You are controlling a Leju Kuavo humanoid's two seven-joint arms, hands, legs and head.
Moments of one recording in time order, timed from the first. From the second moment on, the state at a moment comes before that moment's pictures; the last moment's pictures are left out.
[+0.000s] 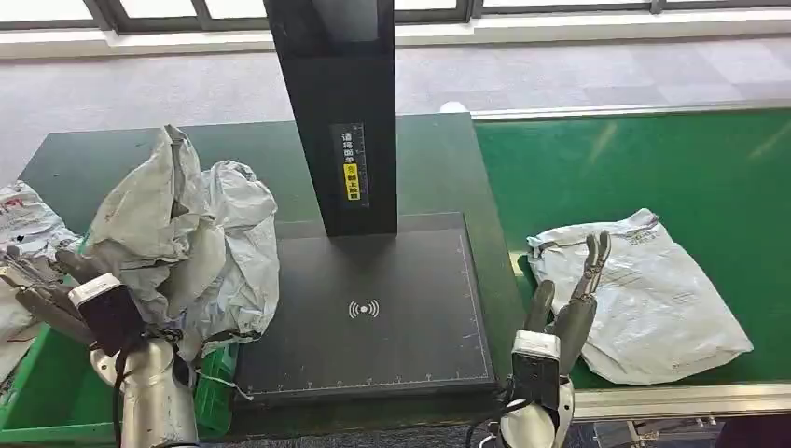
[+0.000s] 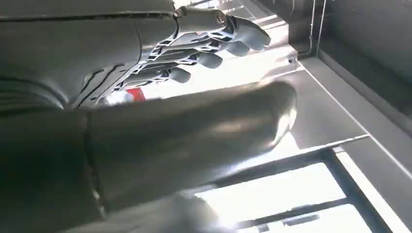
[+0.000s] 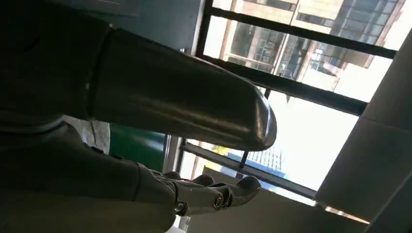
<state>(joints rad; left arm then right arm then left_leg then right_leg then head) -0.23 -0.33 0.43 -1.46 -0.36 0.70 -0.68 0.03 0.27 0.16 -1.51 0.53 -0.70 -0.70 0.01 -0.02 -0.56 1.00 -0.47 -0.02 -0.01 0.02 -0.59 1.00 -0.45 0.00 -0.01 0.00</state>
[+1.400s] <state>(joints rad) -0.09 -0.29 -0.05 -1.70 -0.17 0.23 -0.64 -0.17 0.30 -0.48 -1.23 1.50 -0.70 -0.21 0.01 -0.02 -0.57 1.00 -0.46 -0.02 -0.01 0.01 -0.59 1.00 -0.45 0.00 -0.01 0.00</state>
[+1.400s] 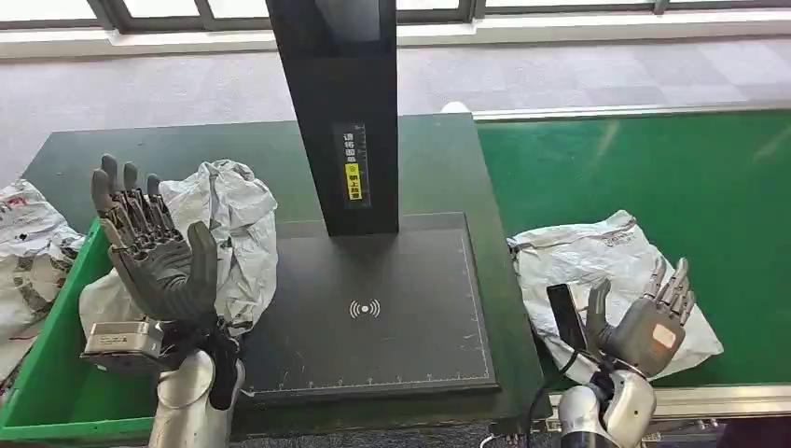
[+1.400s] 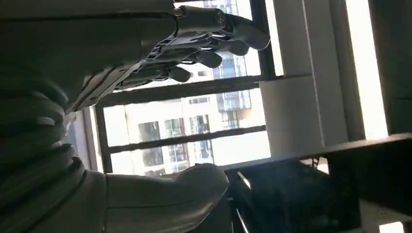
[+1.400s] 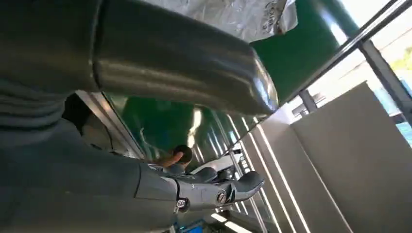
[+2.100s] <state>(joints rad) -0.07 -0.28 -0.15 -1.72 -0.11 0.20 -0.65 -0.43 0.12 -0.59 -0.54 1.47 -0.62 0.06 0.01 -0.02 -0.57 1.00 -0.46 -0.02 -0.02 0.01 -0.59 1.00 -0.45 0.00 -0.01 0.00</state>
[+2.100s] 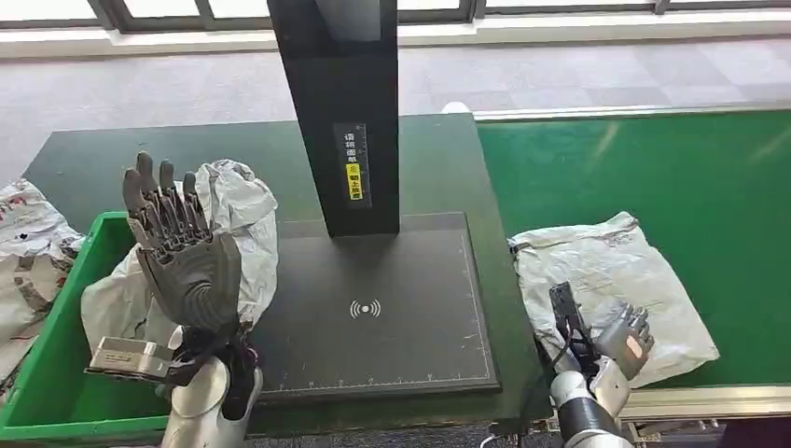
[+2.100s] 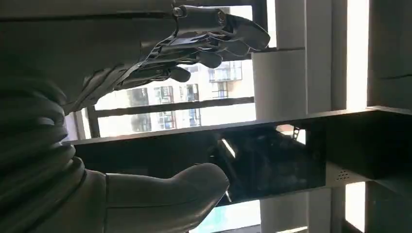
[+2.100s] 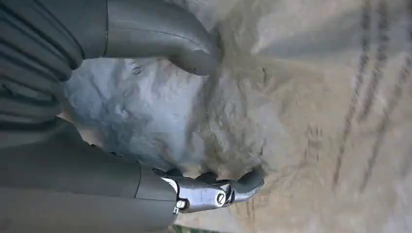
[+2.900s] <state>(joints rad) -0.07 -0.28 -0.17 -1.72 -0.13 0.24 -0.64 -0.49 0.08 -0.60 -0.39 1.43 -0.48 0.04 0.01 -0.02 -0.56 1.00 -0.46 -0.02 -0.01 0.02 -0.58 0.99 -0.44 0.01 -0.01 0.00</state>
